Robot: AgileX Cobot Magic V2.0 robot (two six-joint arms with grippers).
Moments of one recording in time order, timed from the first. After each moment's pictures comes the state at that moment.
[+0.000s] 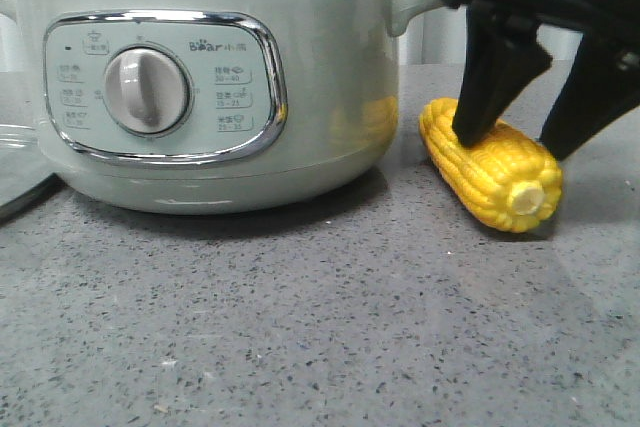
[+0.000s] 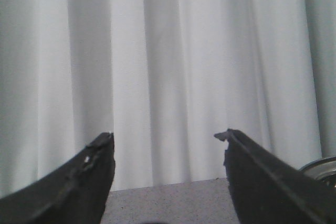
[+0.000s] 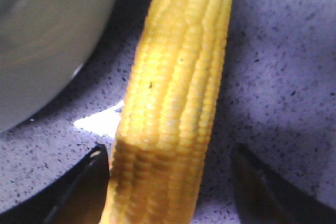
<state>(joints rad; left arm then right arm) -0.15 0.59 -0.35 -0.19 -0.46 0.28 0.32 1.43 -1.05 0.19 0.80 0.03</state>
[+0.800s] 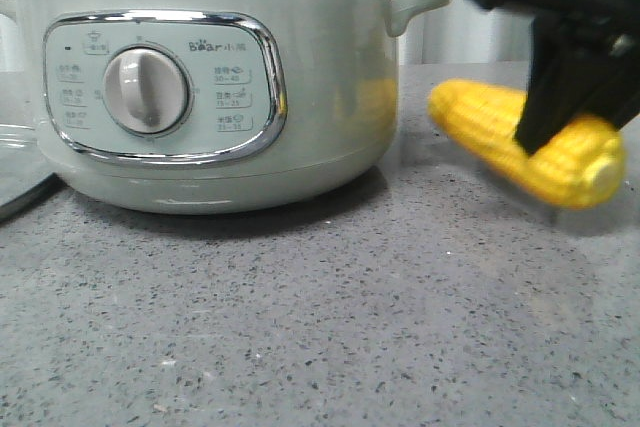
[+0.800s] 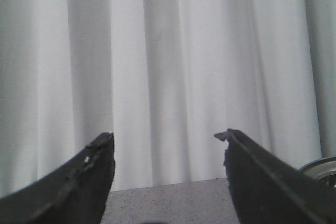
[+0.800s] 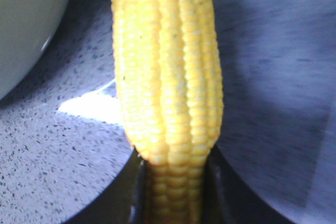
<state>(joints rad) -0.15 0.59 -0.35 -0.19 -0.46 0.28 0.26 1.39 -1.06 0.19 0.89 0.03</state>
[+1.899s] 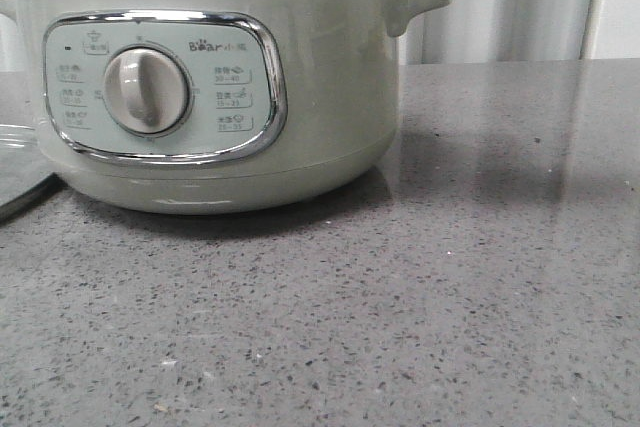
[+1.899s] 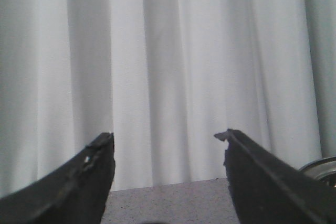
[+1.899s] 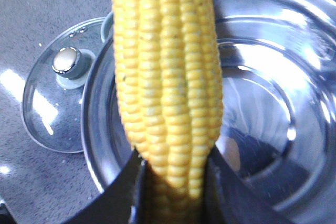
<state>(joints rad) -0.15 0.59 -0.35 -0.19 -0.46 0.28 0.60 1.49 -1.51 0.26 0.75 -0.03</state>
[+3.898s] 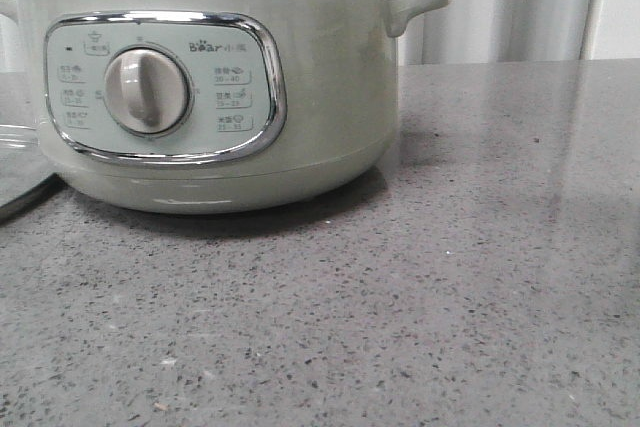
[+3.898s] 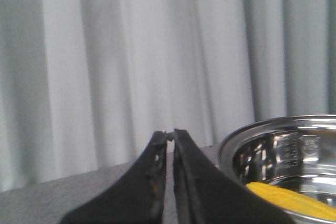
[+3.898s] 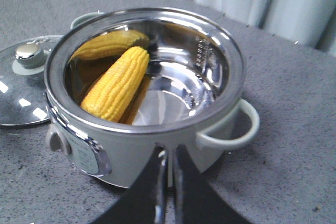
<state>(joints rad) -0.32 0.58 -0.35 -0.16 -0.35 0.28 0.60 0.84 -0.87 -0.05 0.41 -0.03</state>
